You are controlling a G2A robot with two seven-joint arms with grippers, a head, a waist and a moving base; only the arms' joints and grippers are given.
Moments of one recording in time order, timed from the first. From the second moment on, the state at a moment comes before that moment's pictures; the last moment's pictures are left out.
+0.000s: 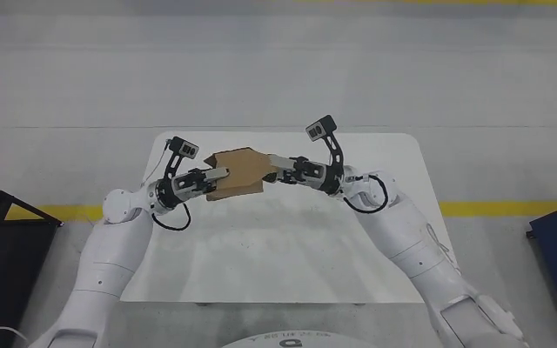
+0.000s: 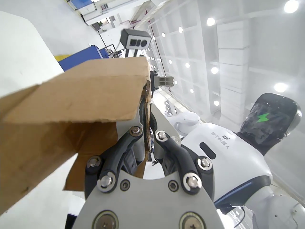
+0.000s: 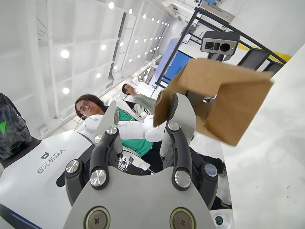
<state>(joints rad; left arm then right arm) 1.21 -1.17 -1.28 -1.24 -0.80 -0.43 -1.37 -1.15 -1.19 1.04 -1.43 0.64 -0.46 1.00</state>
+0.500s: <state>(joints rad) 1.19 -1.17 -1.30 -1.20 -0.87 -0.35 -1.43 -1.12 -1.21 1.01 -1.39 0.60 -0.47 0.96</state>
